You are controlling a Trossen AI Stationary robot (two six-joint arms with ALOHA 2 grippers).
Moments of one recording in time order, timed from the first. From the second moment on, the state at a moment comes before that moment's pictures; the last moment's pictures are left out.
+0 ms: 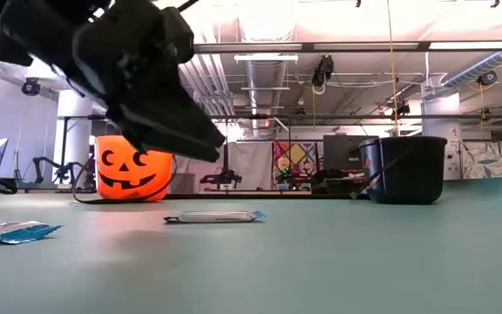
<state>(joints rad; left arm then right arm) -0.42 1.70 0.74 0.33 -0.42 -0.54 0.41 1.74 2.11 -1.20 0.37 0.81</state>
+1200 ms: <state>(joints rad) -0.38 1.99 0.74 0.81 -0.71 -0.32 0.42 1.74 2.09 -1.31 0.28 0.84</state>
